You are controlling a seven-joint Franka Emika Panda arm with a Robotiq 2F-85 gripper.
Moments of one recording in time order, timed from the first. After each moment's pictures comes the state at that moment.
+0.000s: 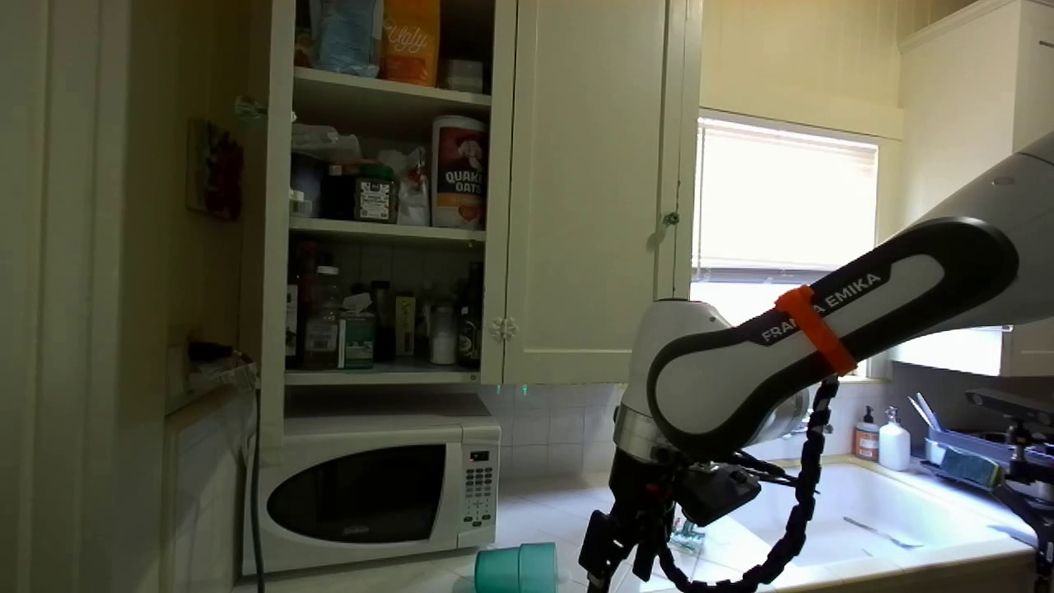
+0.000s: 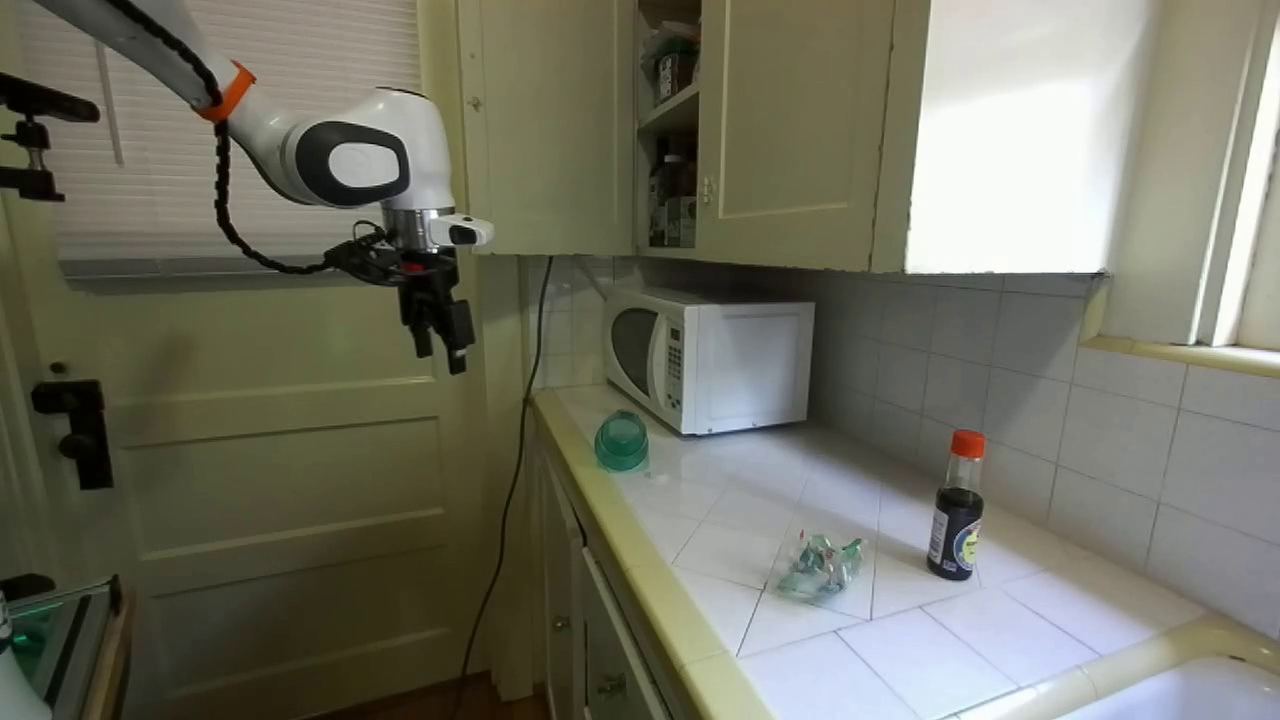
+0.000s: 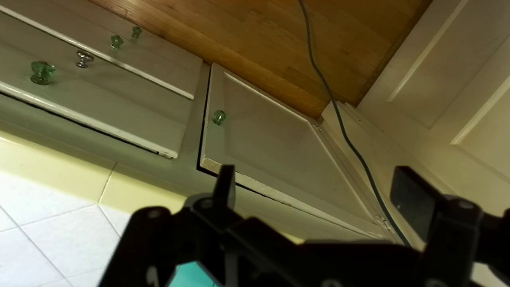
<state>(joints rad) 0.18 -0.30 0.10 -2.52 0.15 2.37 -0.03</state>
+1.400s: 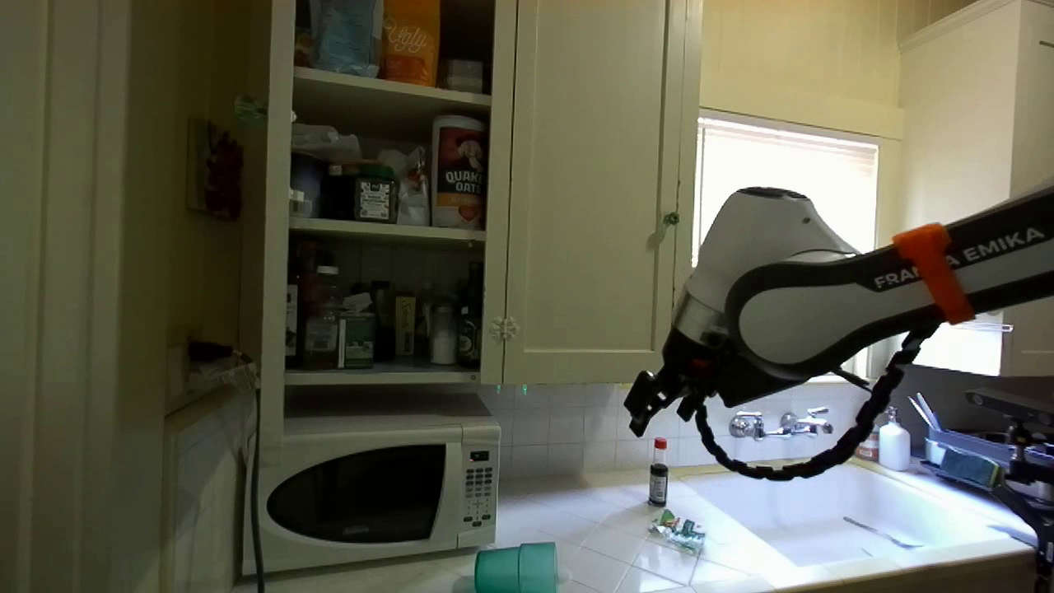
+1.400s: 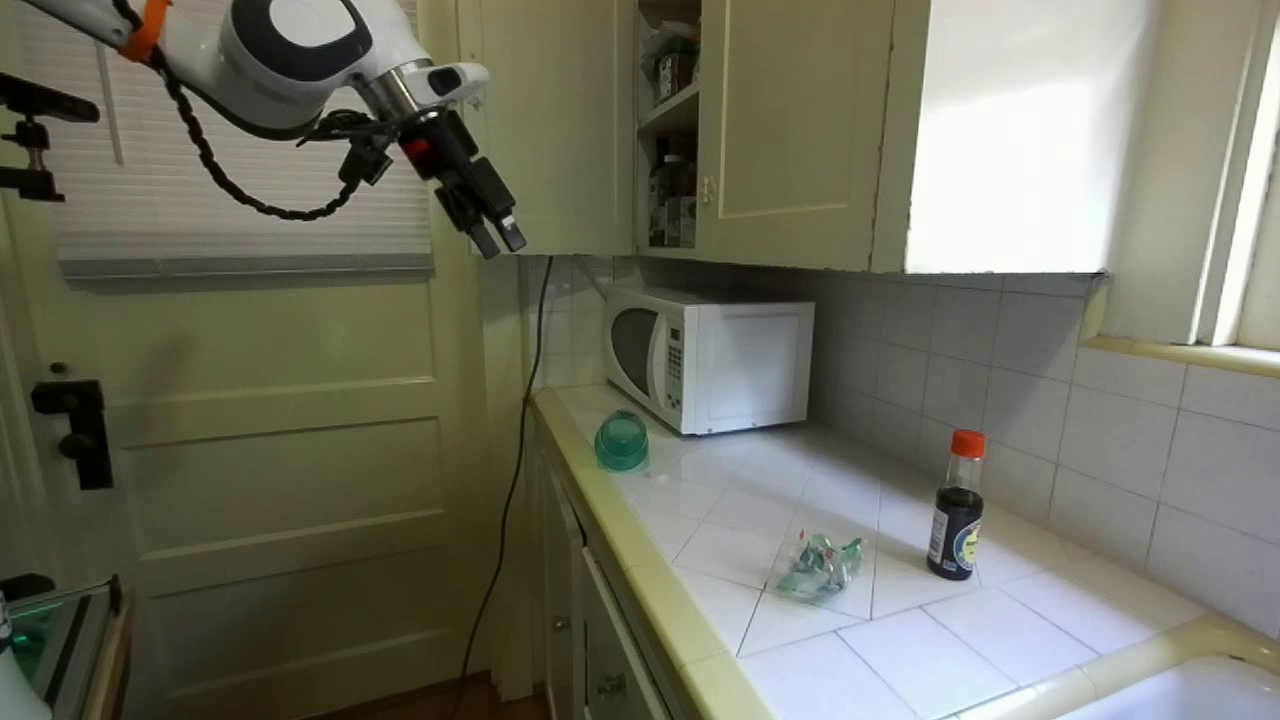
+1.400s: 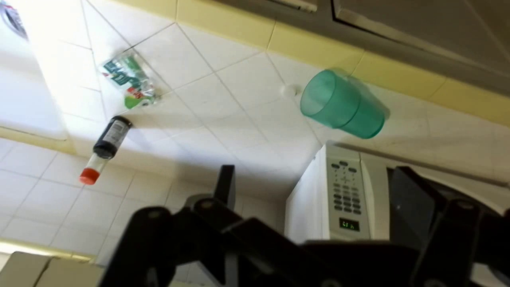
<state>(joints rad) -0.05 -0.58 0.14 -2.49 -0.18 2.44 0.22</state>
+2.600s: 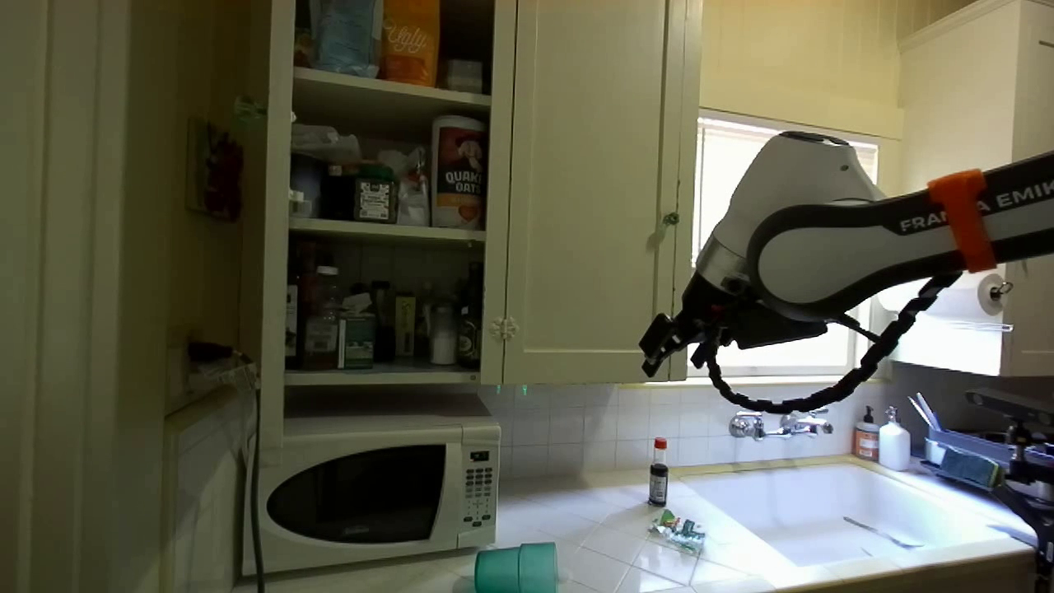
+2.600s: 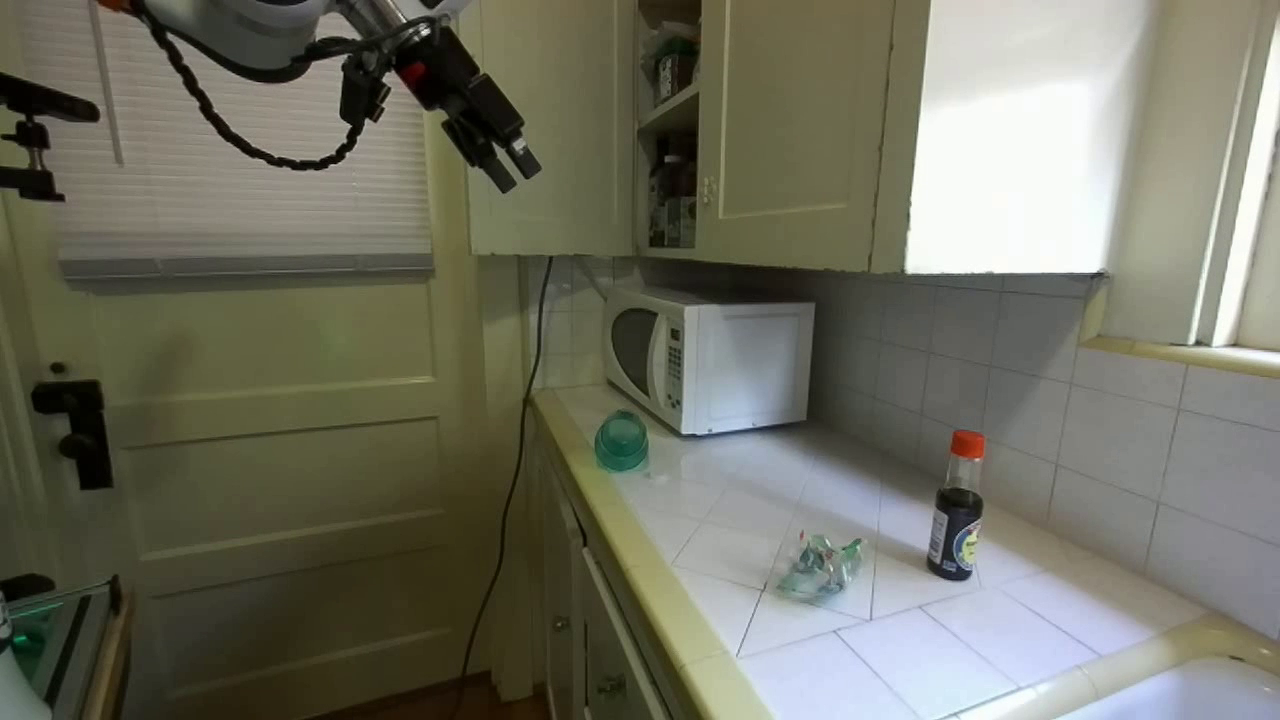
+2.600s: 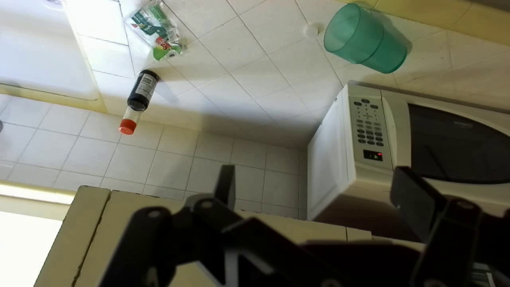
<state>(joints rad) -0.08 -0.64 0.10 -2.41 -0.18 2.43 0.20</state>
